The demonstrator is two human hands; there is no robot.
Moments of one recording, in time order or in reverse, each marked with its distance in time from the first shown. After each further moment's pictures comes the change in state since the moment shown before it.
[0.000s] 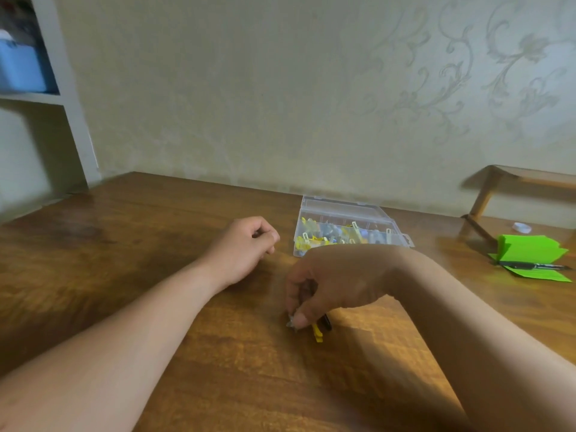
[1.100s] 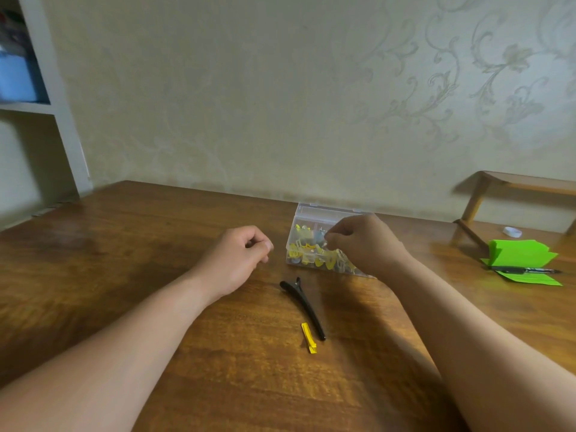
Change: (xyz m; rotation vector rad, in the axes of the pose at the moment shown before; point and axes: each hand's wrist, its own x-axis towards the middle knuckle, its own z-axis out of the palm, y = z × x) left_hand -0.002 0.002 0.000 0.066 -0.027 0.020; right_hand 0.016 0.078 -0.003 0.267 0.923 0.338
